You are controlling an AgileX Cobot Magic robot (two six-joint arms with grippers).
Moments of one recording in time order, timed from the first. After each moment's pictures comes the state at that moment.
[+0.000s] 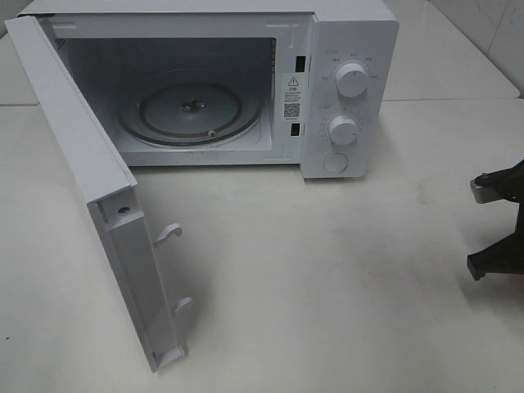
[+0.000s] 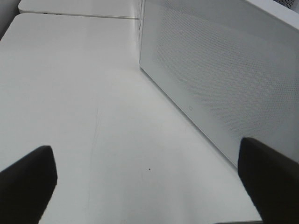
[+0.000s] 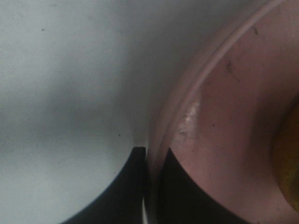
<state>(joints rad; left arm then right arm) -0.02 0.00 -0.50 -0.06 1.05 0.02 0.09 1.75 -0.74 -0.47 0.66 0.47</state>
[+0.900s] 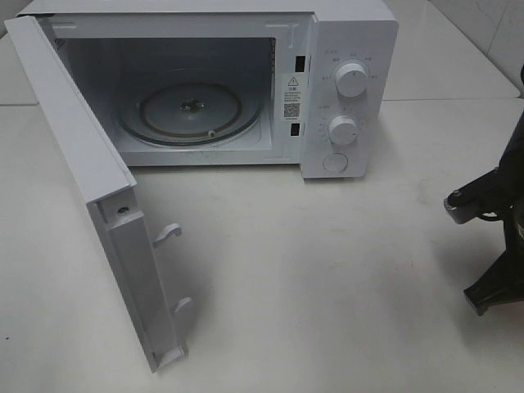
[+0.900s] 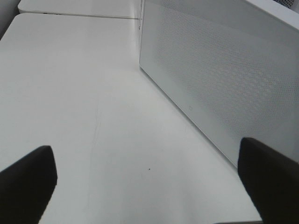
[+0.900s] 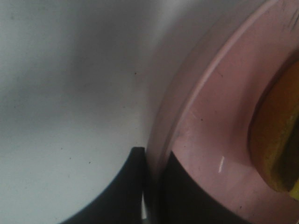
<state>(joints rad) -0.02 0.00 -0.50 -0.06 1.05 0.02 0.40 1.60 -0.65 -0.63 0.85 0.63</state>
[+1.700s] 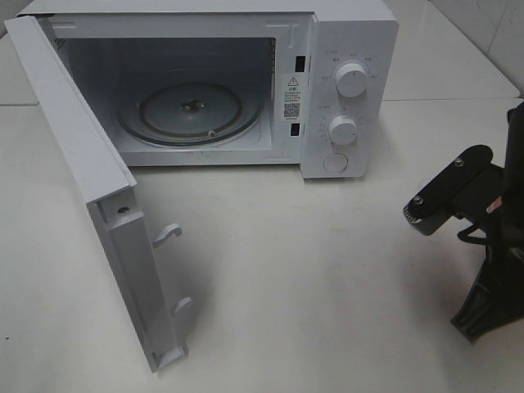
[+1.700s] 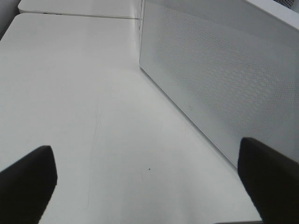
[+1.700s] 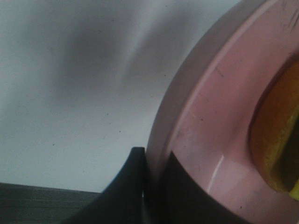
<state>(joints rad) -0.02 0.00 -0.50 -0.06 1.05 0.02 0.78 1.41 -0.65 -0.62 1.04 0.63</state>
